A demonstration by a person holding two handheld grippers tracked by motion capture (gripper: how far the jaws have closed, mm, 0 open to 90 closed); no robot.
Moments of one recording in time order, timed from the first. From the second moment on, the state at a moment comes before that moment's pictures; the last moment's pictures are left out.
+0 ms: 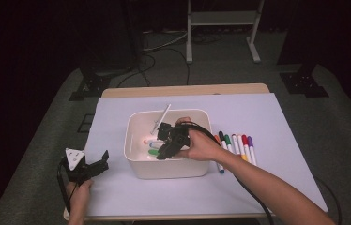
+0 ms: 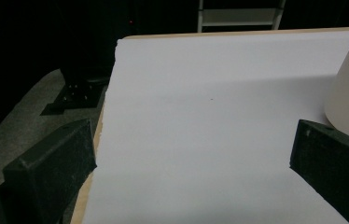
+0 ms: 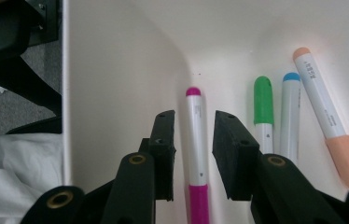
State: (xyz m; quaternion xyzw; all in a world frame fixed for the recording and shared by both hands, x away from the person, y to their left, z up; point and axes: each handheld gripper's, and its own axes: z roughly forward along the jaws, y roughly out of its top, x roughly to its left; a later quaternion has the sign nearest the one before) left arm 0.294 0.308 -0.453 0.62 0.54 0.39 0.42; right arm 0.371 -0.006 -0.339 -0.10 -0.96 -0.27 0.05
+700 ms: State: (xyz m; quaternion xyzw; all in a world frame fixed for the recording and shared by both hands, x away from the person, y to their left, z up) left arm 0.294 0.307 -0.453 0.62 0.54 0.39 0.41; right arm 0.363 -0.133 -0.288 -0.20 -0.91 -0.36 0.01
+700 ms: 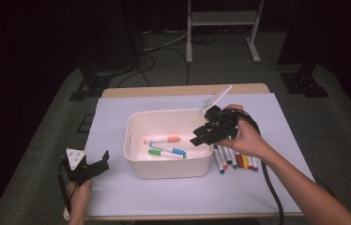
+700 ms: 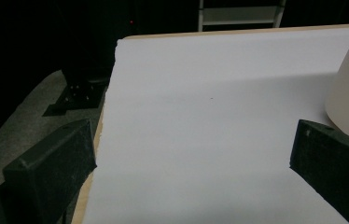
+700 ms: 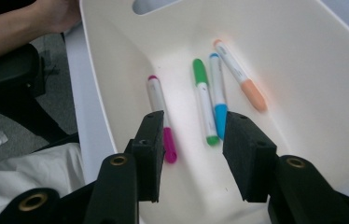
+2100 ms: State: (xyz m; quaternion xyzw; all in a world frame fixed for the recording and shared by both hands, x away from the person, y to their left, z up) left arm 0.294 0.306 -0.453 0.62 0.54 0.40 0.41; right arm 0.373 -0.303 -0.421 -0.45 -0.84 -0.29 -0.07
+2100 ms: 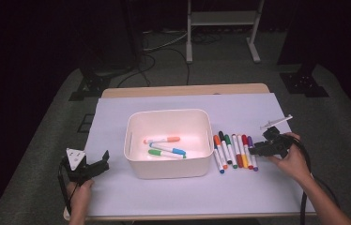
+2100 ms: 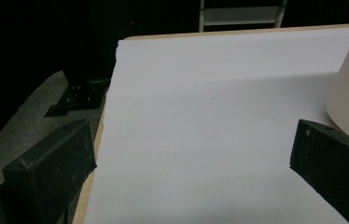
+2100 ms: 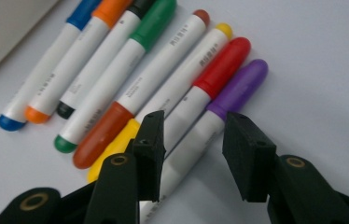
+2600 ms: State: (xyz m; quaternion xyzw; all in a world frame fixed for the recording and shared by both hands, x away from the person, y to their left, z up) left arm 0.294 0.306 -0.453 0.62 0.54 0.40 0.41; right arm 0.365 -0.322 -0.436 -0.48 -0.83 -0.26 -0.10
